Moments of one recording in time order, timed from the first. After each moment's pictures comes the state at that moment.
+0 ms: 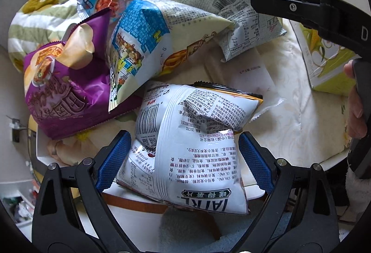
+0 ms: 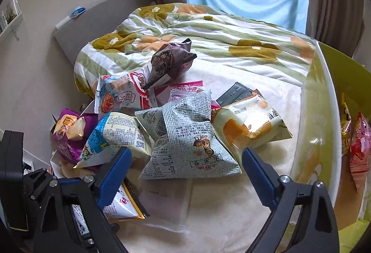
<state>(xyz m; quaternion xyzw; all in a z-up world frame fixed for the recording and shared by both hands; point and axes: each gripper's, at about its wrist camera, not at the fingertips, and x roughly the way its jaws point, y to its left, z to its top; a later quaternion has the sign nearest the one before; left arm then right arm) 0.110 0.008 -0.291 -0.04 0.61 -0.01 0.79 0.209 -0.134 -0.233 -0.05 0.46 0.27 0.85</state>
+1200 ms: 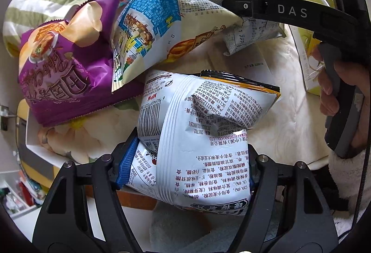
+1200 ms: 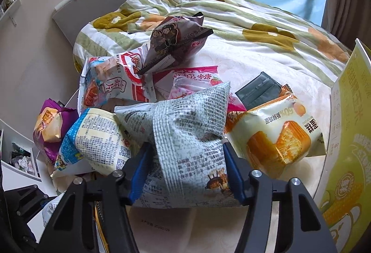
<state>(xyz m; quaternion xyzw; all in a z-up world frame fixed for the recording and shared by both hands) 0.100 0.033 -0.297 -0.09 0.61 -0.02 0.79 0.246 -0.103 -0.271 -0.07 0.50 0.28 0.82</state>
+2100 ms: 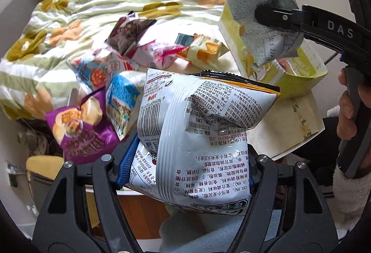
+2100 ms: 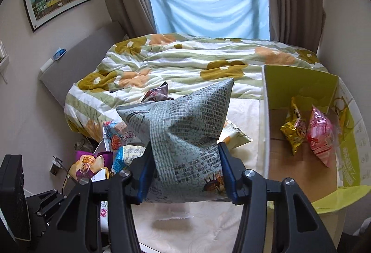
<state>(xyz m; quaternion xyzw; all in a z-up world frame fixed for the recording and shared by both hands) 0.086 0.013 -0.169 -0.01 0.50 -0.14 0.85 0.165 -0.176 -0.131 0.03 0.41 0.16 0.90</state>
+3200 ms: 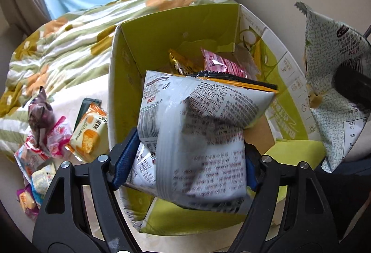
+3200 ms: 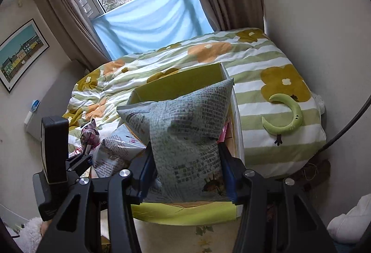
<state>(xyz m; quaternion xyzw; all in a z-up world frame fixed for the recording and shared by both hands) 0.236 -0.293 -0.187 0.09 0.51 -0.12 0.85 0.188 -0.460 -0.113 0.14 0.42 0.09 0.89</state>
